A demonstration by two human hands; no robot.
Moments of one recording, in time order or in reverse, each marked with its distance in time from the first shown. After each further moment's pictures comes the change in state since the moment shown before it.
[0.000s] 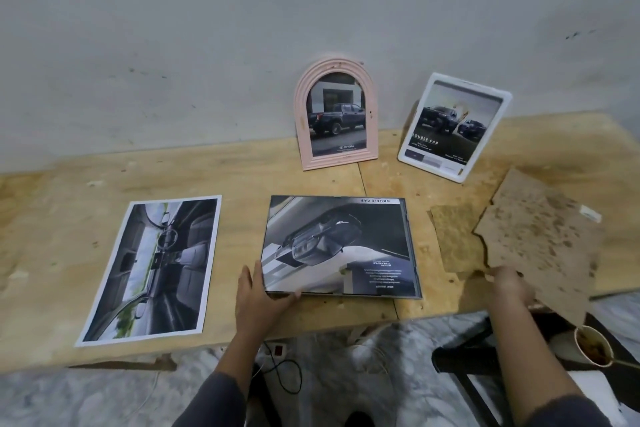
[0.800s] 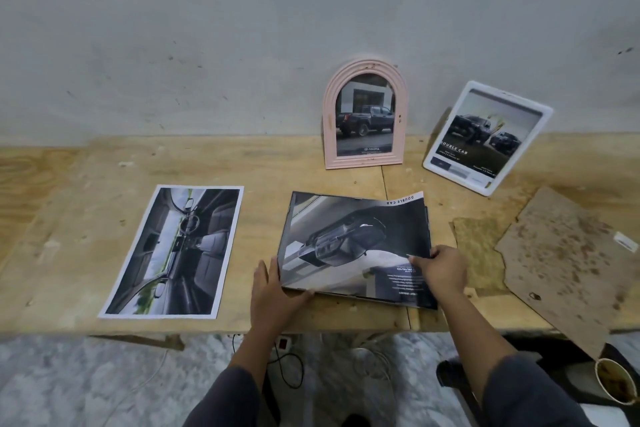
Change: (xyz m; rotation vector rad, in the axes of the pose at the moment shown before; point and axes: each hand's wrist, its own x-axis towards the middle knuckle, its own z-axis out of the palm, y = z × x) left_hand -0.003 0.001 0.006 0.017 0.039 -0.020; right_hand -0.043 0.030 0.087 -0.874 -0.258 -0.676
